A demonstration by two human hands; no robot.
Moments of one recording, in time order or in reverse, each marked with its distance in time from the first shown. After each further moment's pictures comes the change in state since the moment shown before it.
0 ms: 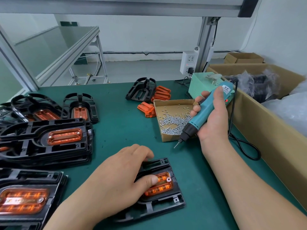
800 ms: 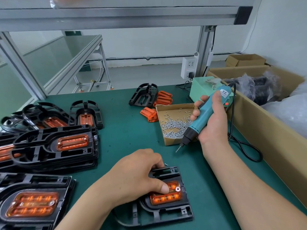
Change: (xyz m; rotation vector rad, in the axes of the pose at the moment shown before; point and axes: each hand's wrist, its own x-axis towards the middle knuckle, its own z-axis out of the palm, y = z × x) left_hand 0.031 0.008 0.003 -0.119 -0.203 -0.116; right_hand -0.003 -0.001 0.004 -0.003 0.004 0.015
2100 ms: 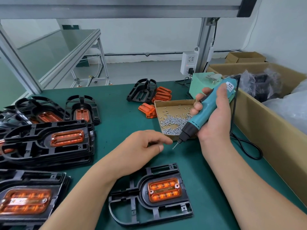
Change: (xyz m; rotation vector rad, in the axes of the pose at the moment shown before) left_hand 0.045 -0.020 0.001 -0.339 0.174 0.174; right_hand -0.011 -0.006 0.010 0.095 -0.059 -0.032
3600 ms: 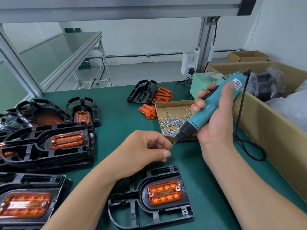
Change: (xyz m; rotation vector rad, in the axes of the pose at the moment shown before) left_hand -0.004 0.015 -0.002 -0.365 -0.025 -0.112; right_hand -0.016 -0.005 0.016 0.045 -0.069 -0.098
